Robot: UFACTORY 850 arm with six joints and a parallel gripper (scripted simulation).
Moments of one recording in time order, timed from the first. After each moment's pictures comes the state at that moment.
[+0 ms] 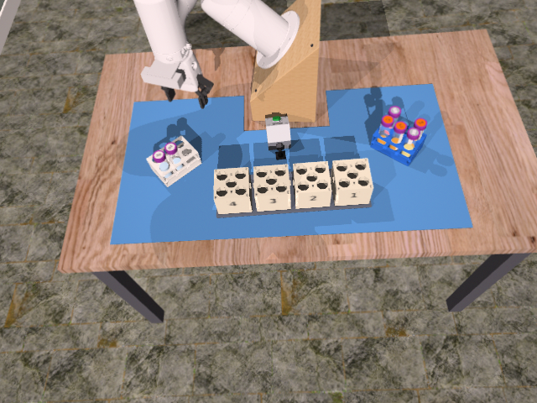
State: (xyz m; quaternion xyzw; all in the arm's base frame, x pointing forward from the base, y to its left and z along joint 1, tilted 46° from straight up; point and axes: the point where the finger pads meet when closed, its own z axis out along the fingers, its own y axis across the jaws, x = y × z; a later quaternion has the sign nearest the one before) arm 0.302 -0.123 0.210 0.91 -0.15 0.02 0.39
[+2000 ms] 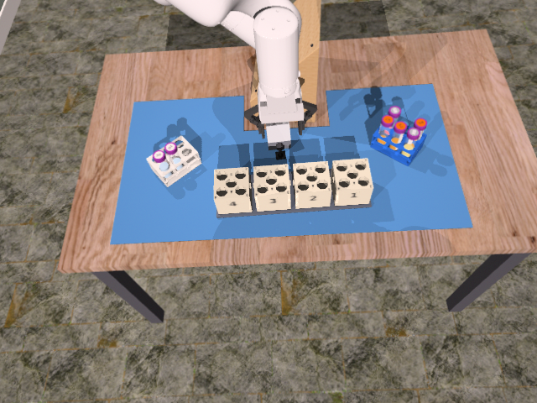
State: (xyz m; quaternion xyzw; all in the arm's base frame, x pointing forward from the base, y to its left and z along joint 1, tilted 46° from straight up) arm 0.415 0.042 0.027 0.92 0.02 -0.05 0.39
